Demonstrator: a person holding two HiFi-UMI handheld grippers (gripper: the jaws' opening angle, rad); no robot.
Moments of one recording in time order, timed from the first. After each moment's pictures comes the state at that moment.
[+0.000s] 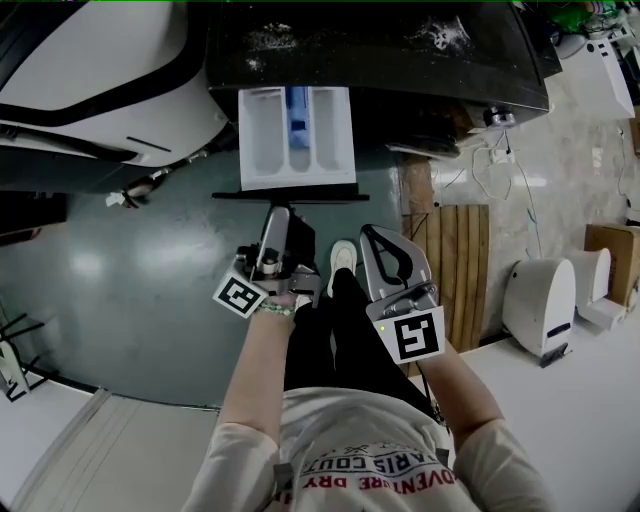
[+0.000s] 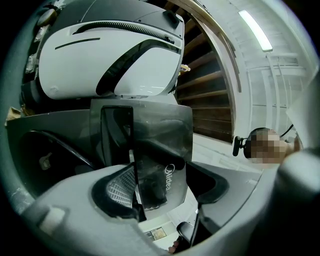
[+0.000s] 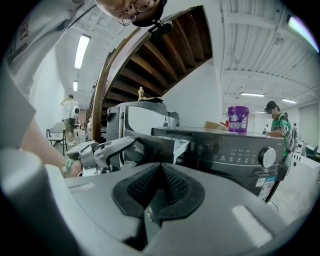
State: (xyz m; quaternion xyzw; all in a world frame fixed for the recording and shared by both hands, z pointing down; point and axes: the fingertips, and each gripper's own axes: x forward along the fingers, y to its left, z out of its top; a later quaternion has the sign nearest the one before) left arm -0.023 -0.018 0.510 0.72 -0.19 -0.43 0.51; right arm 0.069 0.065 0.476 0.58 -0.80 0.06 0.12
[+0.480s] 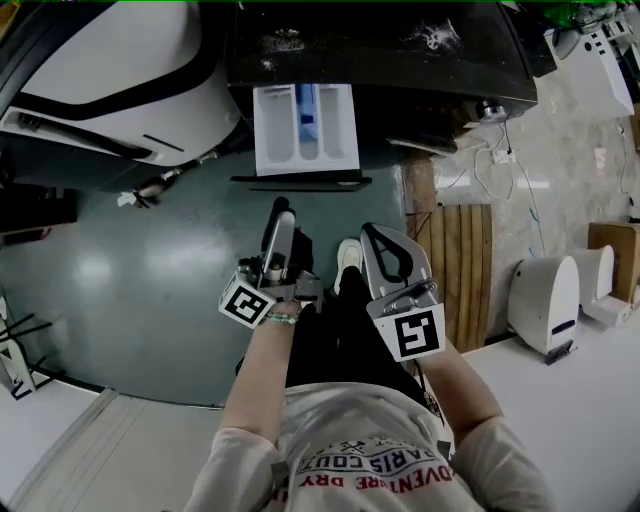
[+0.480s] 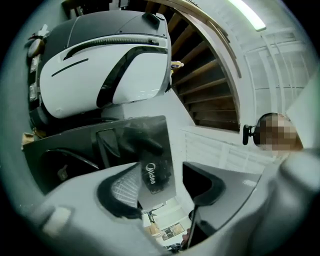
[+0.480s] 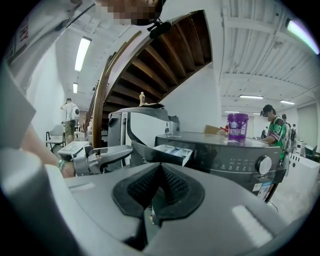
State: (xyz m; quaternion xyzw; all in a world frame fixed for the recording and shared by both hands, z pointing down) left arm -0.048 0.015 0.494 0.74 -0.26 -0.37 0.50; right arm 0.050 0.084 0.438 0.59 -0.80 0.05 0.10
